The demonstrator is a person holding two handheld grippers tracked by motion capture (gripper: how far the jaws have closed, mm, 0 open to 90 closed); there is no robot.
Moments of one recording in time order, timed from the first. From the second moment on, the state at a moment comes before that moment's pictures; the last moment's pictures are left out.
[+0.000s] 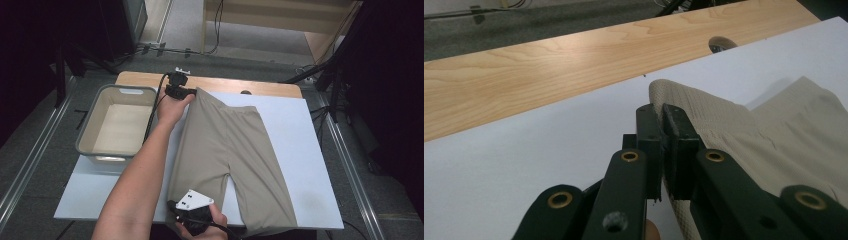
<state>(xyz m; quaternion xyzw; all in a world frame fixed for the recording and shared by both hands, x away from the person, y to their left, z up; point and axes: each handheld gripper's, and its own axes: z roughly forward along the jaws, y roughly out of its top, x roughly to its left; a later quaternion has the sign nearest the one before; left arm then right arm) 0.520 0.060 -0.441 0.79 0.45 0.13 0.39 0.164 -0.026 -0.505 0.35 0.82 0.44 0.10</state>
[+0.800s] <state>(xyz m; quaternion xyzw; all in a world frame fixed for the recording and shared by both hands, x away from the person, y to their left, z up) 0.499 0.037 -0.436 0.79 0.44 0.10 0.42 0.124 -0.122 -0.473 0.37 0.79 0.46 0.17</state>
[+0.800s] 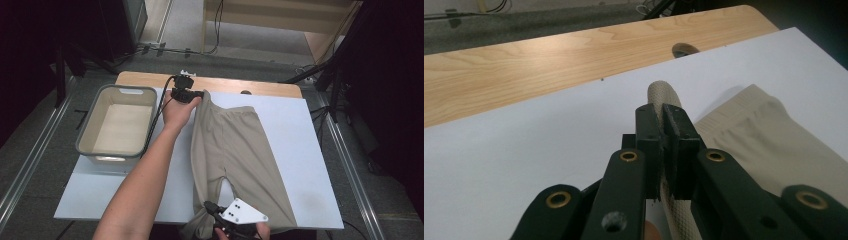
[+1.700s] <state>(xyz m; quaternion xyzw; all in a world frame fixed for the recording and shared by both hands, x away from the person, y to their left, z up) 0.492 -0.061 -0.442 0.80 0.40 0.10 0.44 0.080 -0.261 -0.494 0.49 0.73 0.40 0.26</state>
